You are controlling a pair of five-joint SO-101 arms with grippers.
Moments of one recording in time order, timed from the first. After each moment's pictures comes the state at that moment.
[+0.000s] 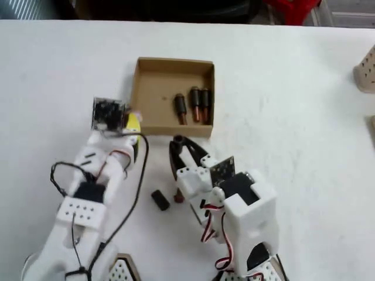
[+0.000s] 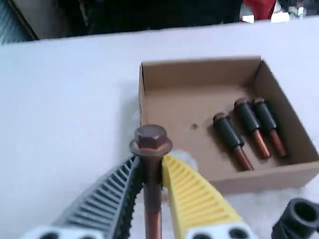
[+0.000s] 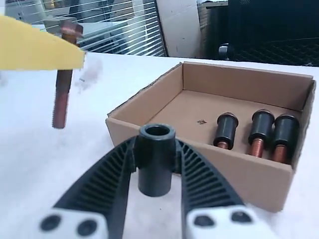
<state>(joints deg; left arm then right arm) 4.4 -50.3 75.7 9.8 3.2 -32.6 24.7 84.5 -98.5 -6.2</state>
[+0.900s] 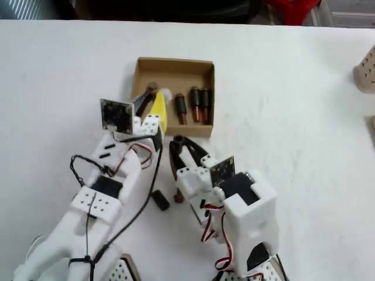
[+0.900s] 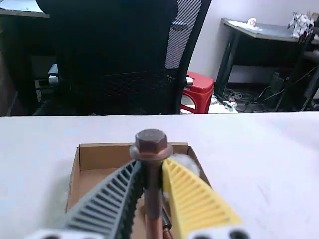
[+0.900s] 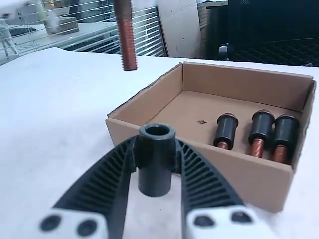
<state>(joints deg) 14.2 -42.2 72.8 -14.2 12.4 -32.6 24.7 84.5 -98.5 -6.2</state>
